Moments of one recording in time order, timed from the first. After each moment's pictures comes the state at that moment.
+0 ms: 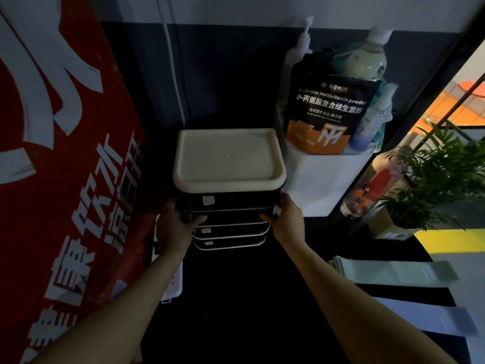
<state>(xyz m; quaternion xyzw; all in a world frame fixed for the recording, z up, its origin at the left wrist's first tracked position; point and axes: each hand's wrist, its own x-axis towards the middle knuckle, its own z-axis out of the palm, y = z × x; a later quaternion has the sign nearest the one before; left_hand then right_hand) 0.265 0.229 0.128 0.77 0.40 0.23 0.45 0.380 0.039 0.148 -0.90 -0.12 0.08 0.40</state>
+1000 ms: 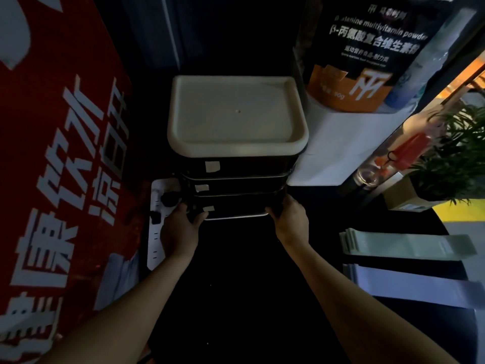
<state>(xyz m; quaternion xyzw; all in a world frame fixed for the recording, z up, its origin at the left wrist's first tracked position) 0.236 0.214 0.062 0.83 0.42 0.09 0.35 0.360 0.035 0.065 -0.93 -0.11 0.11 0.33</state>
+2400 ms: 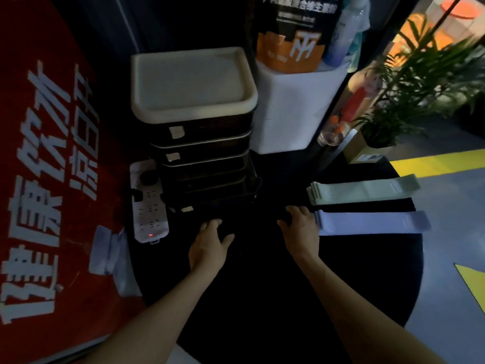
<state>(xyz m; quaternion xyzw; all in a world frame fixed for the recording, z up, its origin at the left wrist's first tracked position) 0.182 0.099 0.066 0.85 0.30 -0.14 0.40 0.272 -0.083 0.072 -0.96 -0.06 0.13 0.25</state>
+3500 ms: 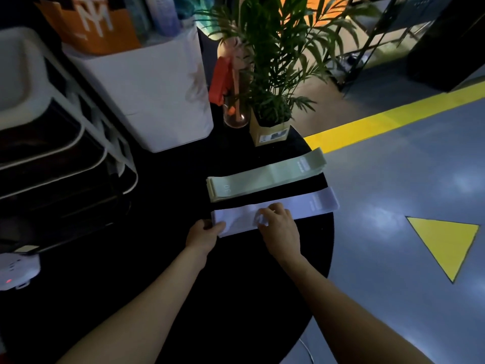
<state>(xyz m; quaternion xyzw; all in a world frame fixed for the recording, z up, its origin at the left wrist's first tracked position) 0.316 -0.111 0.023 0.65 0.45 -0.21 0.58 0.340 -0.276 0.028 -0.96 -0.07 0.14 0.23</state>
